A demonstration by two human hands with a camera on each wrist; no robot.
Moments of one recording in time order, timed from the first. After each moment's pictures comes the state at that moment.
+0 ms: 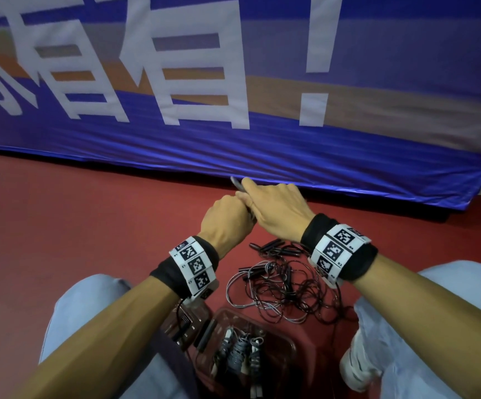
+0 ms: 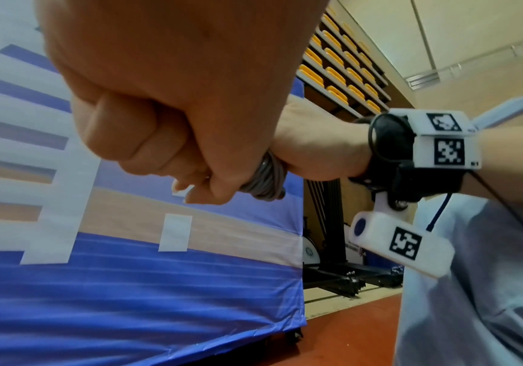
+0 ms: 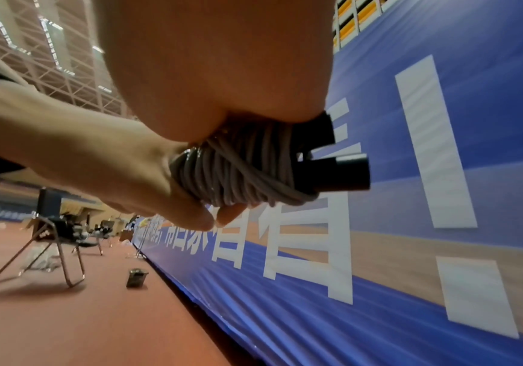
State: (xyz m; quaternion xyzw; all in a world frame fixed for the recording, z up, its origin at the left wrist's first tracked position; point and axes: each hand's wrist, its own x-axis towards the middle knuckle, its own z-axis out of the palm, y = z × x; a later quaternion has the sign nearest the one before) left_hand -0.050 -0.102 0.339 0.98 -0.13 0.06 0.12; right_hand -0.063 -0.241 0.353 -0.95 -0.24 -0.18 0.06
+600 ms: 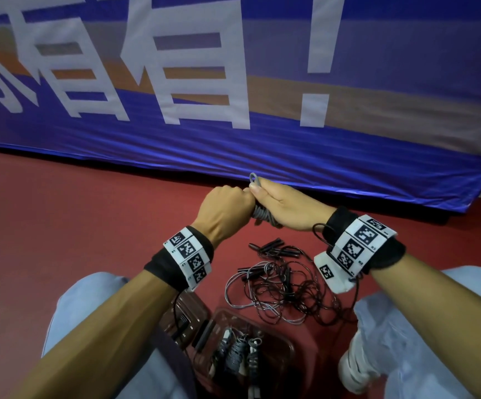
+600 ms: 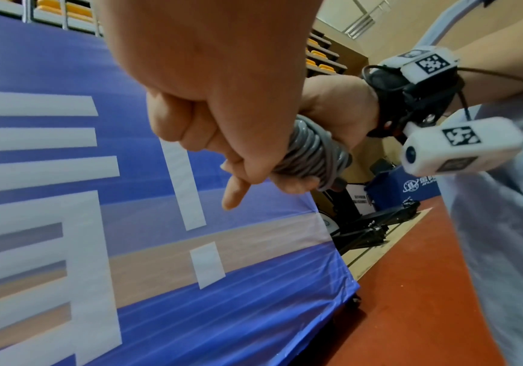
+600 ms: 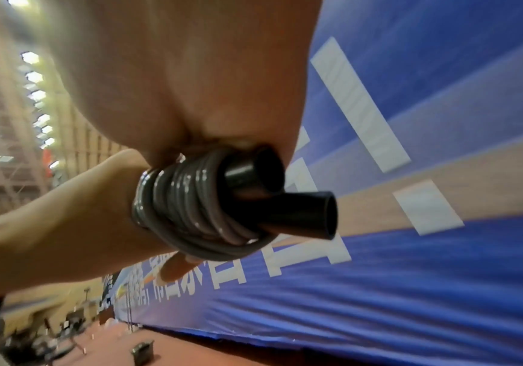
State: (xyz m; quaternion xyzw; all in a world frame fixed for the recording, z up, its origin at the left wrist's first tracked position) left_hand -0.049 -0.101 0.369 0.94 -0.28 0.13 -0.10; right_hand -0.053 -0.266 0.360 -0.89 -0.23 0.06 0.39
